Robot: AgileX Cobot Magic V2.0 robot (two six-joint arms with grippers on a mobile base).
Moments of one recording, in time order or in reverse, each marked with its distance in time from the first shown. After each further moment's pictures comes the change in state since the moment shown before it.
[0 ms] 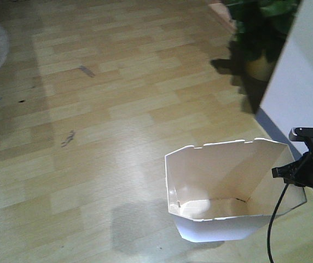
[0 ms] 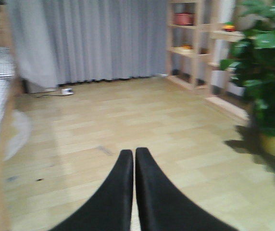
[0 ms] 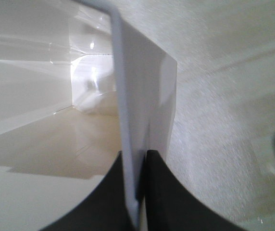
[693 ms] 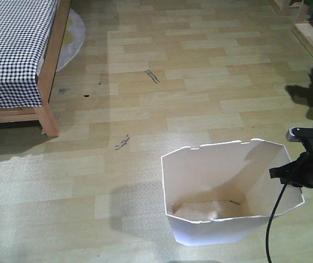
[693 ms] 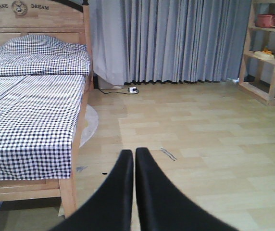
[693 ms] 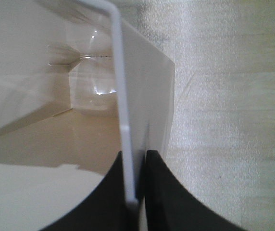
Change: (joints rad) left arm 0.000 0.000 0.000 0.000 0.000 0.000; right arm 0.003 0.000 0.000 0.002 0.028 0.000
